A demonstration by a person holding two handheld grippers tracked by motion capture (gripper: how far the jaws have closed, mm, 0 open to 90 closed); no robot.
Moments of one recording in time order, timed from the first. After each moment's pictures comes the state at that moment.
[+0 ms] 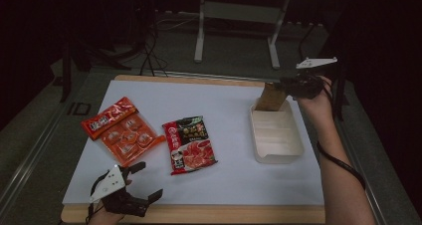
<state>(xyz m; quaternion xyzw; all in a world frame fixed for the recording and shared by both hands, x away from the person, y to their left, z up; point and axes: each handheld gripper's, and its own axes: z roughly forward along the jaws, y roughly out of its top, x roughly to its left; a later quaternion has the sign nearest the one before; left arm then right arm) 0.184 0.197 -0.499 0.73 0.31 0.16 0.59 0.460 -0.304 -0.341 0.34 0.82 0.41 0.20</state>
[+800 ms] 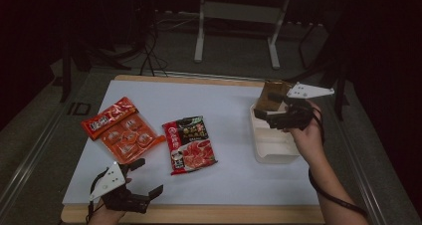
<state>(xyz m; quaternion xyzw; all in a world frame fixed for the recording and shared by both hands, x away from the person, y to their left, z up) 0.187 0.193 -0.488 0.72 0.32 0.17 0.59 0.361 -0.258 -0.350 0.26 0.80 0.52 0.16</state>
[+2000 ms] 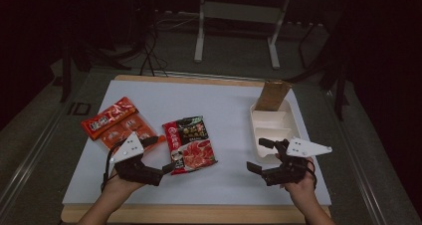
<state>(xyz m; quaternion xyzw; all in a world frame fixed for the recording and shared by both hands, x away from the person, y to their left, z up) 0.247 0.167 -0.441 0.76 0.30 0.16 0.55 0.265 -0.255 -0.420 0.23 0.78 0.57 0.11</state>
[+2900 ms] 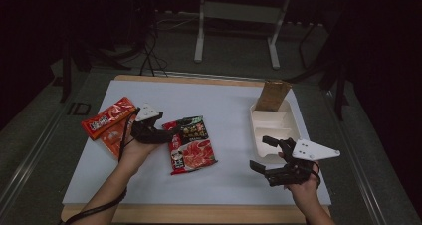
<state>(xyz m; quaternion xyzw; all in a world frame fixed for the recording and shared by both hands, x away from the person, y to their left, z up) 0.344 0.158 -0.456 0.76 0.41 0.20 0.47 0.256 -0.259 -0.408 0.22 0.77 0.59 0.14</state>
